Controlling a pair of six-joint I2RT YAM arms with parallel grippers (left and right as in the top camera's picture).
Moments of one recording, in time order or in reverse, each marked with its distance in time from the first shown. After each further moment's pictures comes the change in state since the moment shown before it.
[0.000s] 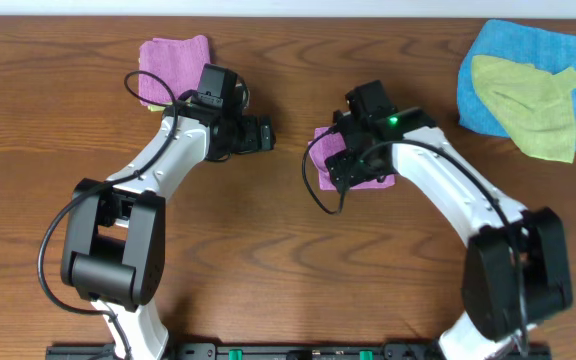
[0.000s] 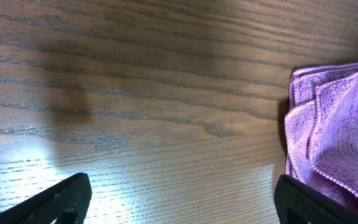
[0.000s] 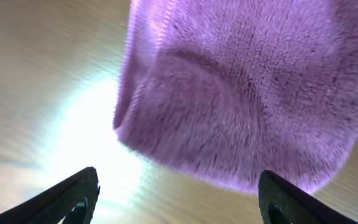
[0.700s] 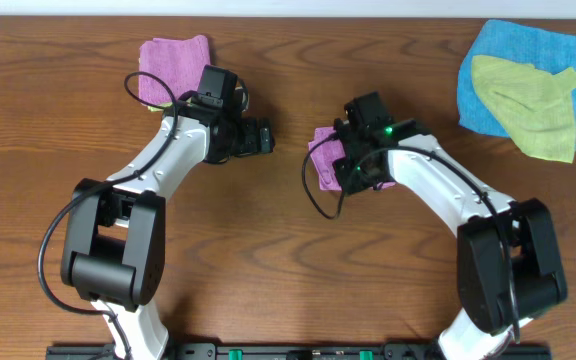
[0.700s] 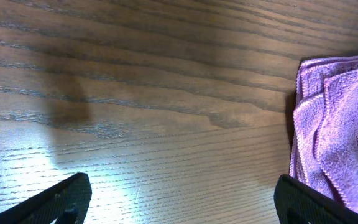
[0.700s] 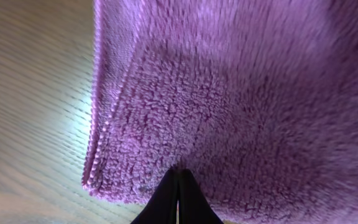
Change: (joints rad) left arm 0.000 0.000 0.000 -0.029 0.000 0.000; right arm 0.000 0.051 -0.109 0.132 0.002 0.051
